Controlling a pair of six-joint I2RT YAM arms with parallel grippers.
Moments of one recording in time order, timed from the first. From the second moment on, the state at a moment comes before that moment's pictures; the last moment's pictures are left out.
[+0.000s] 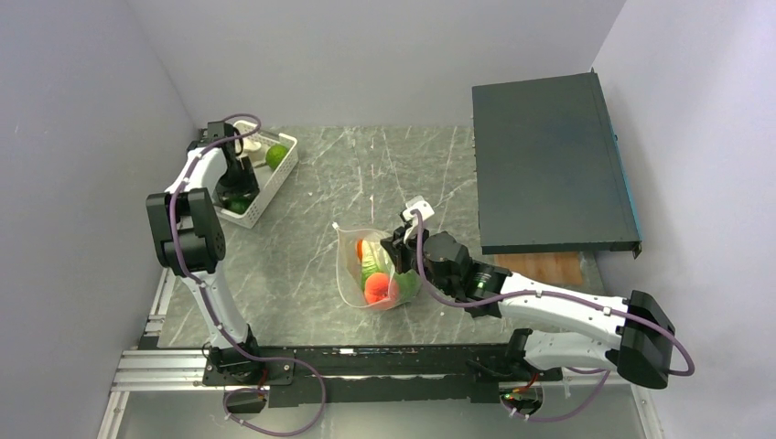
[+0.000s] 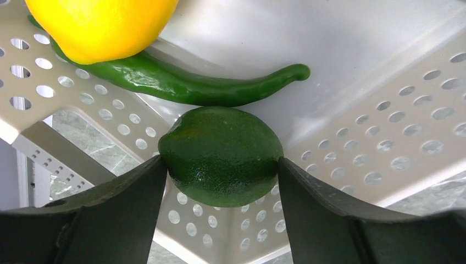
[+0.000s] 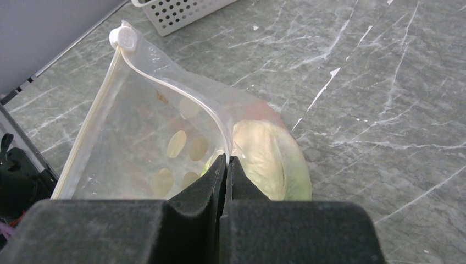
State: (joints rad) left arm 0.15 2.00 1.62 -0.80 -0.16 -0.23; right arm 1.07 1.11 0.70 0.17 0.33 0.26
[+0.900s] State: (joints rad) left arm 0.01 1.64 1.43 -0.72 -0.45 -0.18; right arm 1.07 1.09 0.70 0.17 0.33 0.26
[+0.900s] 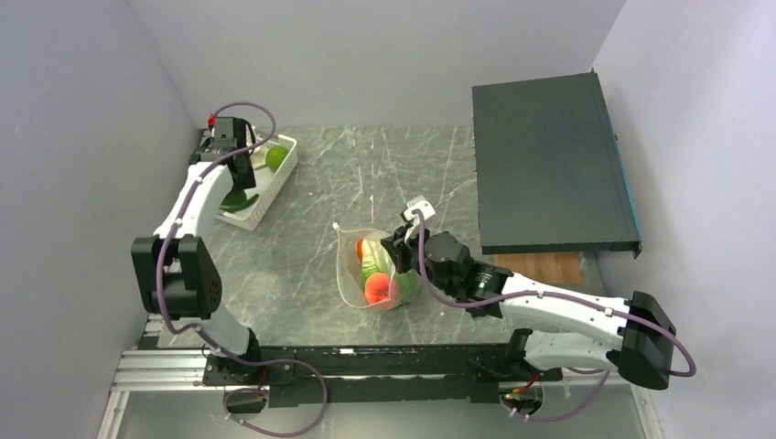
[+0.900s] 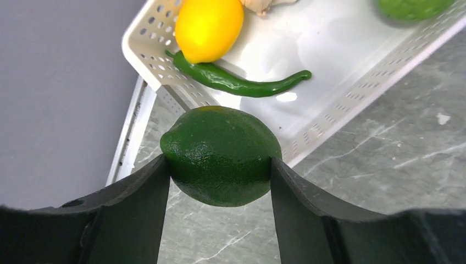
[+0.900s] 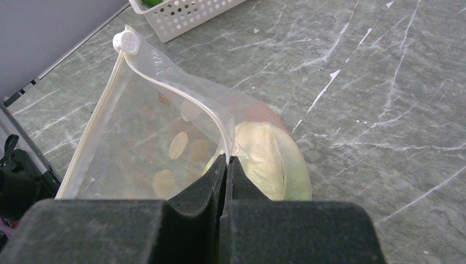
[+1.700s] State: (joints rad) left arm -0.36 0.86 1.00 -0.56 0.40 -0.58; right arm 1.07 1.08 0.70 0.17 0.33 0.26
